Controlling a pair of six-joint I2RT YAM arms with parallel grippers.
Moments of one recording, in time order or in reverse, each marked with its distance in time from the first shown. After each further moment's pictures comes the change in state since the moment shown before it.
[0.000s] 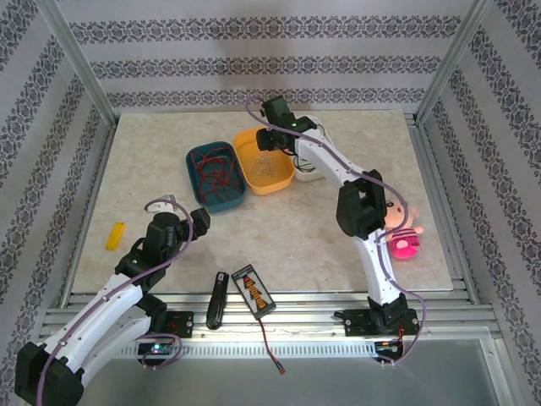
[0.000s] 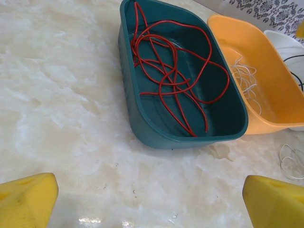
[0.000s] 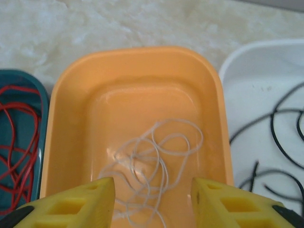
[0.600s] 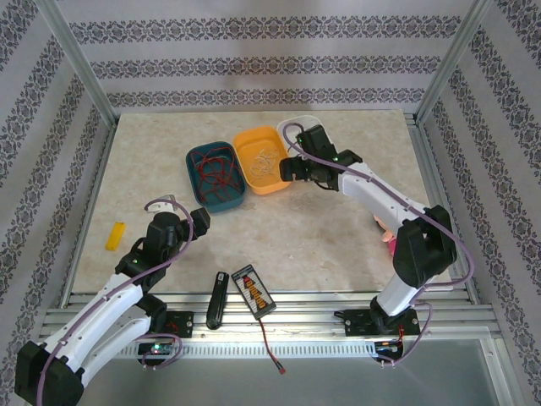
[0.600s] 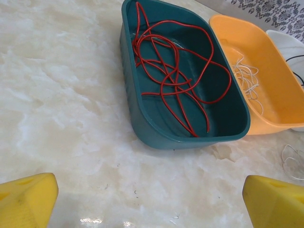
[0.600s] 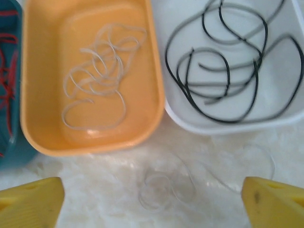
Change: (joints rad) left arm 0.000 0.011 0.000 0.001 -0.005 0.001; right arm -0.019 -0.618 -0.789 0.134 0.027 0.106
